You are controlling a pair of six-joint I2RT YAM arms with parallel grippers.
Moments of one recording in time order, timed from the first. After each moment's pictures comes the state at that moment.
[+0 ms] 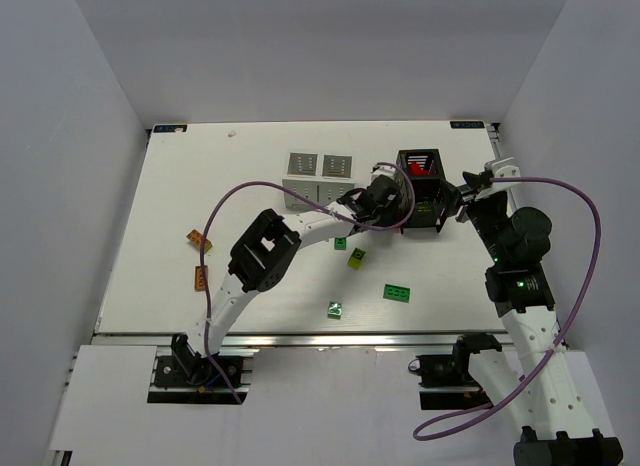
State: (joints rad) left arm -0.89 2.40 1.87 -0.14 -0.19 -0.57; right arm 0.12 0.68 0.72 0.06 -0.23 -0.11
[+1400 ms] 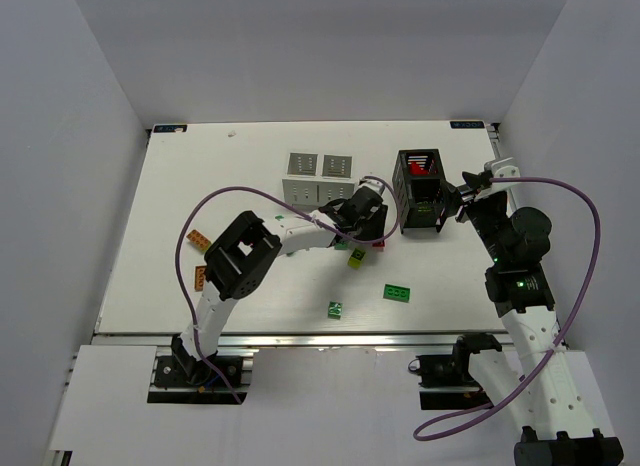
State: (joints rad) left arm -0.89 2.17 1.53 -0.12 -0.15 -0.50; right arm 0.13 0.68 0.72 0.06 -0.23 -0.11
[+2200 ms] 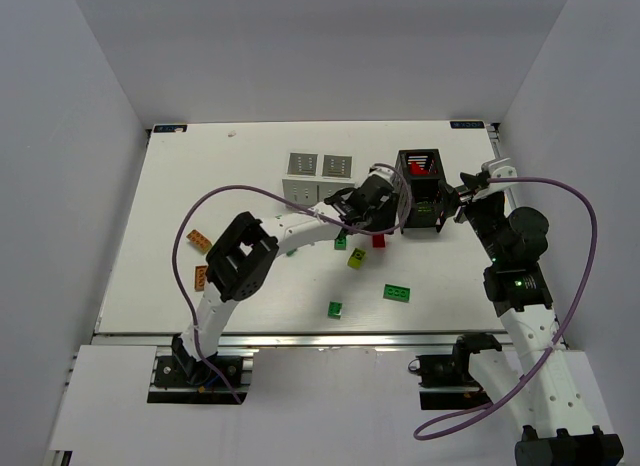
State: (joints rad) left arm -0.91 2.16 1.65 -0.22 -0.15 -0.51; right arm 0.13 0.68 0.71 0.07 -0.23 -0.11
